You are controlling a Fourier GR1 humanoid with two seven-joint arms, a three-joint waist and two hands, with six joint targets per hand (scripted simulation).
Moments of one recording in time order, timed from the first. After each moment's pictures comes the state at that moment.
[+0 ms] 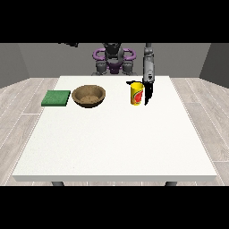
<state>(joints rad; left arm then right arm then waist) -0.51 0.18 0.29 -0.70 0.09 -0.04 -0.78 -0.31 -0.22 -0.03 -2.07 -0.22 -0.01 0.28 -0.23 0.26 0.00</state>
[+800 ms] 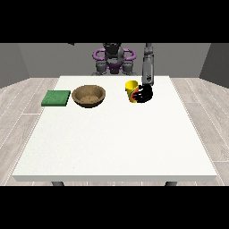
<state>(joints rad) -0.54 0.23 0.27 -0.58 -0.06 0.24 -0.93 -0.29 -0.31 -0.21 -2.10 -0.41 0.10 0.32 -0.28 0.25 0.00</state>
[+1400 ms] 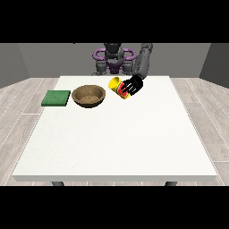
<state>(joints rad) -0.73 0.21 0.05 -0.54 -0.38 0.59 -0.57 -0.29 -0.30 -0.21 -1.96 -0.40 0.12 0.30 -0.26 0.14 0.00</state>
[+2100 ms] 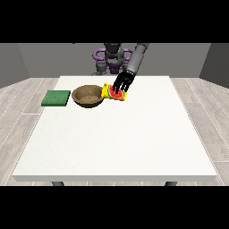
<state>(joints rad) -0.96 0.22 -0.16 -0.36 -0.79 0.85 -0.14 -0.34 -0.29 -0.20 -1.88 -0.38 0.14 0.27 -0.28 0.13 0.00</state>
